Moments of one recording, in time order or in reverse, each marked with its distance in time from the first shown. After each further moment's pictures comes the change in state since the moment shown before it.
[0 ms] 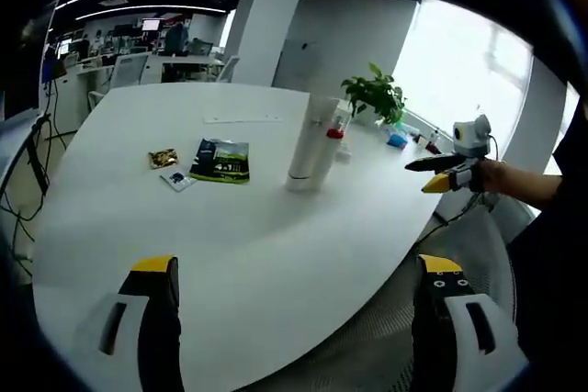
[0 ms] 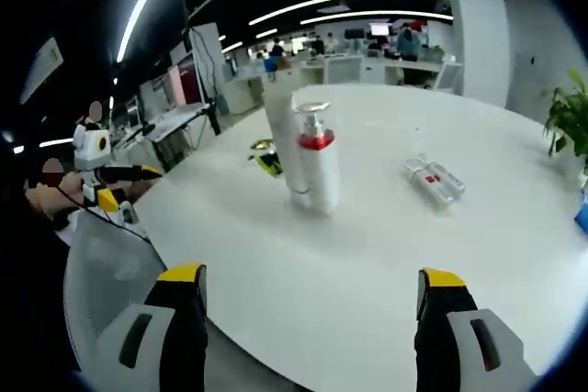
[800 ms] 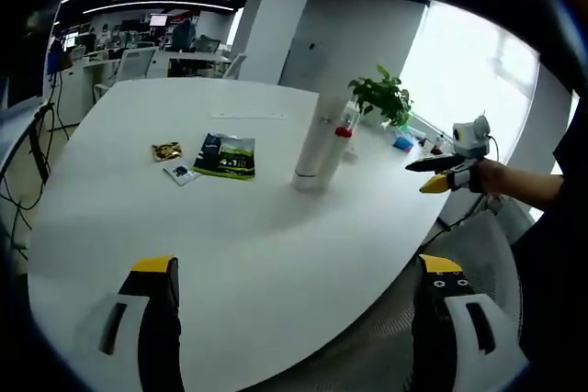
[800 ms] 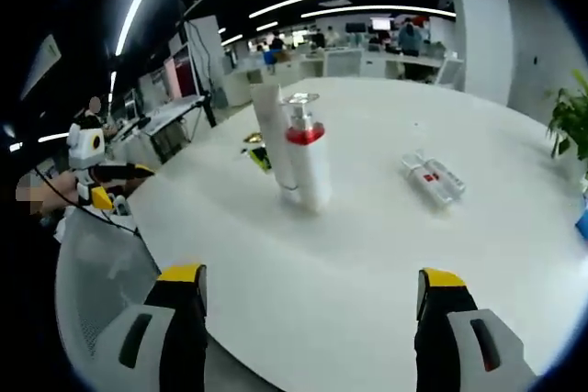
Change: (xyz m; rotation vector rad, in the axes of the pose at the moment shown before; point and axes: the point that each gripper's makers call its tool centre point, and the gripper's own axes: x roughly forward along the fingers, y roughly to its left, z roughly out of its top) left arm 0.009 0.009 -0.007 -0.039 -0.002 0.020; right arm 0.017 -0.018 0.002 -0.017 0.042 -0.005
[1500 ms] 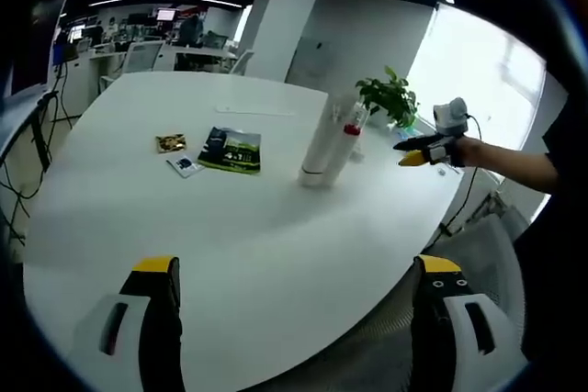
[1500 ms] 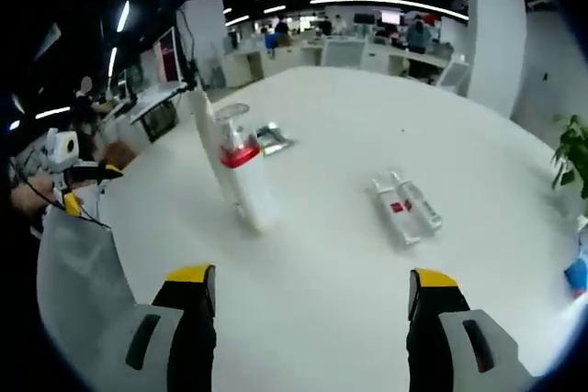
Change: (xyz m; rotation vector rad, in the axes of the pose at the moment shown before) left arm 0.006 0.003 -0.005 -0.037 0.005 0.015; right arm 0.039 -0.079 0.039 -0.091 0.084 -0.028
